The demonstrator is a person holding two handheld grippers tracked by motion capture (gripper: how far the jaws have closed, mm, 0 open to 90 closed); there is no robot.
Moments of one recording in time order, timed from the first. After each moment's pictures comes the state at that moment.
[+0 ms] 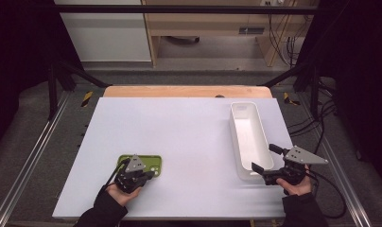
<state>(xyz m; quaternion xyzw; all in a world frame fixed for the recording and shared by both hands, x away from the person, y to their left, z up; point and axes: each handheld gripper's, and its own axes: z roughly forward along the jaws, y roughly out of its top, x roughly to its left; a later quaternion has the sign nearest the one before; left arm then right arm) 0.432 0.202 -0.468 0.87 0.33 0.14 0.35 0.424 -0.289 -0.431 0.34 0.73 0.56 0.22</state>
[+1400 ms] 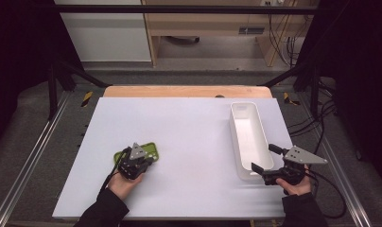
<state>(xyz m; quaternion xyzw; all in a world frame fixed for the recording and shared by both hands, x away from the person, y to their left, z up) 0.470 0.200 -0.473 0.84 0.37 0.19 0.34 0.424 -0.288 -0.432 0.34 0.73 0.55 0.22</state>
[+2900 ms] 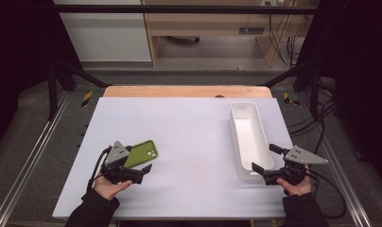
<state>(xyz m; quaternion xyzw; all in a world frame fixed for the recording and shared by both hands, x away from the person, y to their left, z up) 0.433 0.230 -0.417 0.79 0.35 0.21 0.45 0.424 -0.289 -0.431 0.34 0.73 0.55 0.22</state>
